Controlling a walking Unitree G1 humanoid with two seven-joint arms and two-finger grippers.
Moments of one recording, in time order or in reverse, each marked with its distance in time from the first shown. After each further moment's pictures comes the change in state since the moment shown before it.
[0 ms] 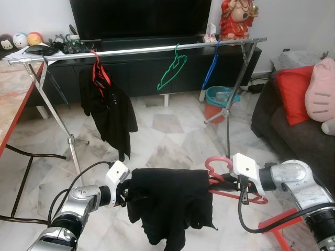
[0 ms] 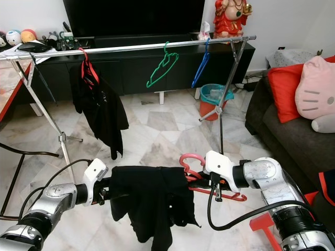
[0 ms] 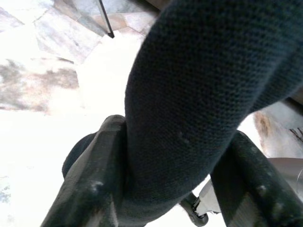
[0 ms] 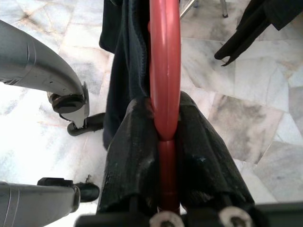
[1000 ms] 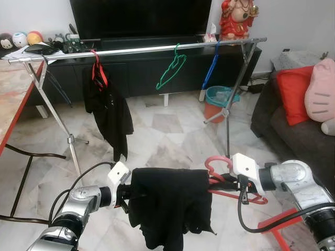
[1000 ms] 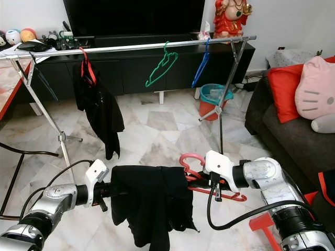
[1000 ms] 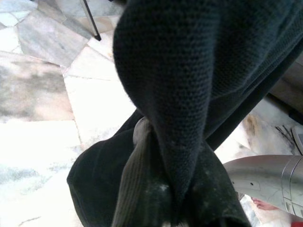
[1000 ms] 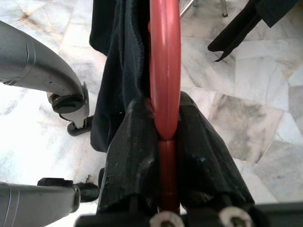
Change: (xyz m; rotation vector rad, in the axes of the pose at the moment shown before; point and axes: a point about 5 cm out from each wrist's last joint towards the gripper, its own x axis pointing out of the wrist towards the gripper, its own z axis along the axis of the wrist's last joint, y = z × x) left arm 0.000 -0.003 0.000 0.001 -0.012 -0.056; right arm 0.000 0.000 0.000 0.002 0.000 -0.003
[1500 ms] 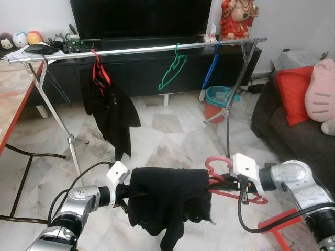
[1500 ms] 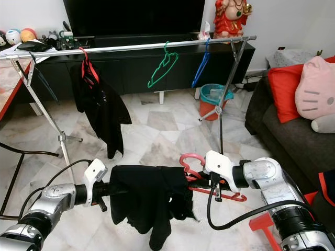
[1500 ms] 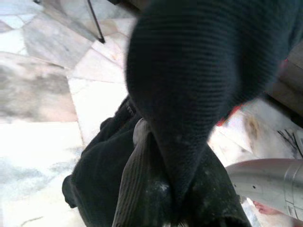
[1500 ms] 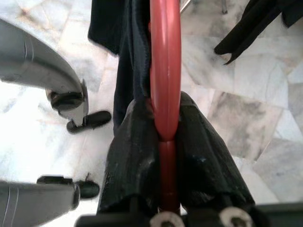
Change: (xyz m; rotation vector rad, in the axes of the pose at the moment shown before) left arm -0.007 0.005 0.001 -0.007 -0.015 0.025; right arm 0.001 0.001 -0.004 -0.002 0.024 -0.002
